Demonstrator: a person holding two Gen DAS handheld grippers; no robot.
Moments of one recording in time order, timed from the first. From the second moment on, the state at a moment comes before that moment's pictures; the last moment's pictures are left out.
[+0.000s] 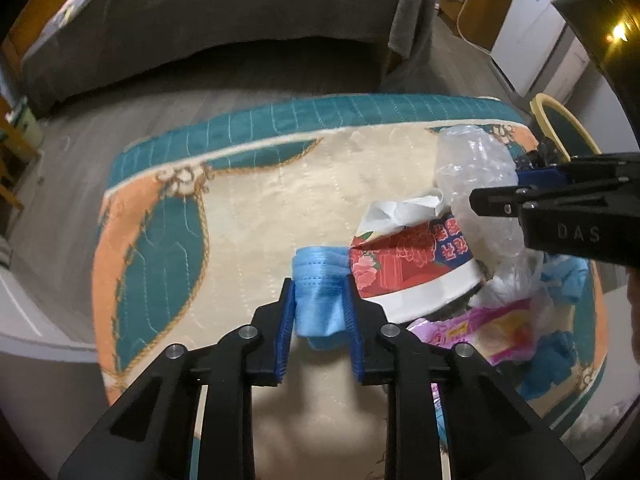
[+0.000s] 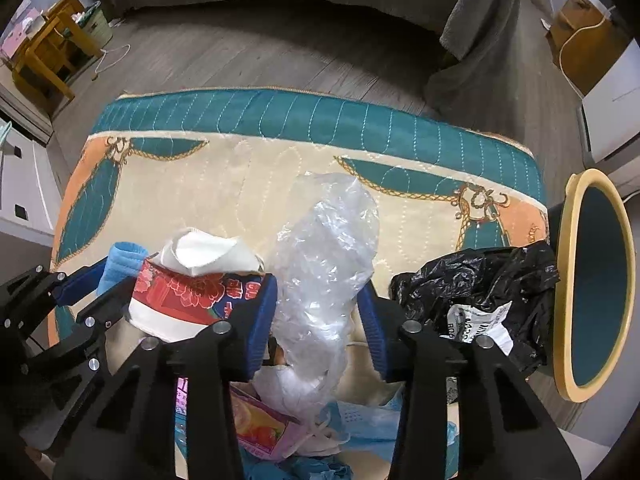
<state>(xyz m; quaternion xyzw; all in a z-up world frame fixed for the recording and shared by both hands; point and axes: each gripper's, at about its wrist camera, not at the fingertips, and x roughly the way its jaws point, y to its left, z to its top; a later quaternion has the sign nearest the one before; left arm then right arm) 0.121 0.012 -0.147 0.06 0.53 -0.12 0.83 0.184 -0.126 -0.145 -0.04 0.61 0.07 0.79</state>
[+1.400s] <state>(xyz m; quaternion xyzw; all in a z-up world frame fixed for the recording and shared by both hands) 0.086 -0.032 0.017 0.09 0.34 -0.14 0.92 0.141 -0.229 0.002 0.03 0.46 0.02 0.89</state>
